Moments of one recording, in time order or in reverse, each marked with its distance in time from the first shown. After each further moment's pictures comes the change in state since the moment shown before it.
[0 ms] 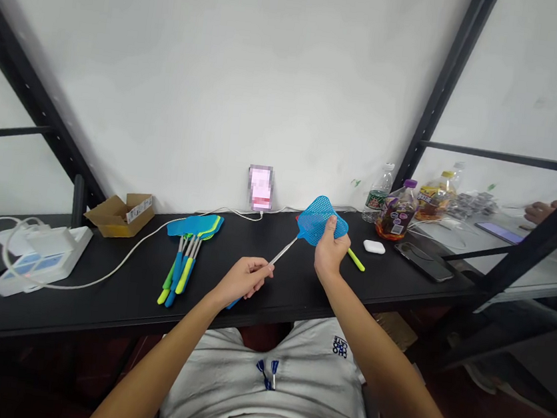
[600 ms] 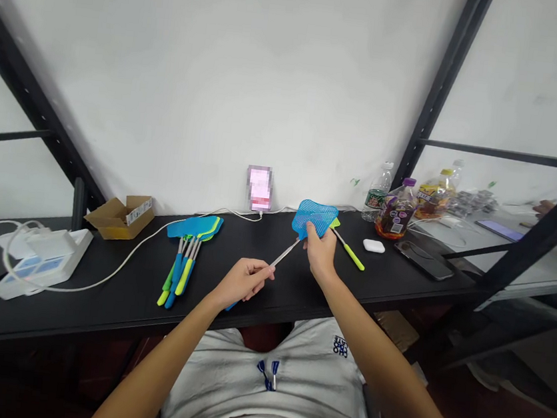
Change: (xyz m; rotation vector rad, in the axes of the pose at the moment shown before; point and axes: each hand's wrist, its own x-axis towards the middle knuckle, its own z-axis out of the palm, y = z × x) left_hand -0.004 0.004 0.000 0.013 -0.036 0.034; right_hand -0.002 0.014 -0.001 -0.043 -0.263 0.145
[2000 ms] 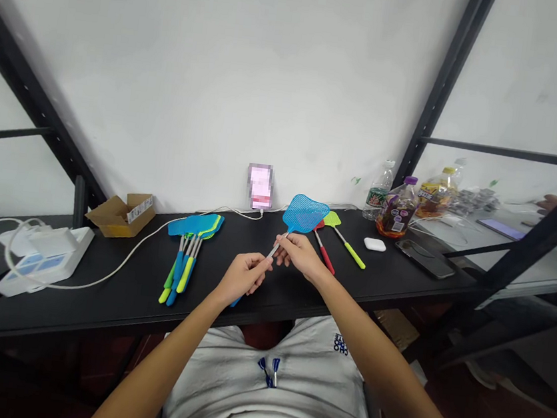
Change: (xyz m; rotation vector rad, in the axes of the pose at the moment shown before) left_hand 0.006 -0.006 0.004 -0.057 0.149 0.043; right_hand -0.025 -0.012 0.012 0.036 -0.752 0.277
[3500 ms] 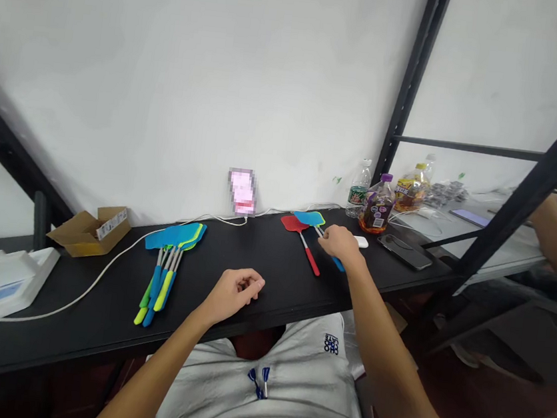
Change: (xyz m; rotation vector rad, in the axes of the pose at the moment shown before) left_hand -0.008 0.011 0.007 0.259 -0.118 0.120; right_hand -0.010 -0.036 -0.128 -1.374 0.387 0.388
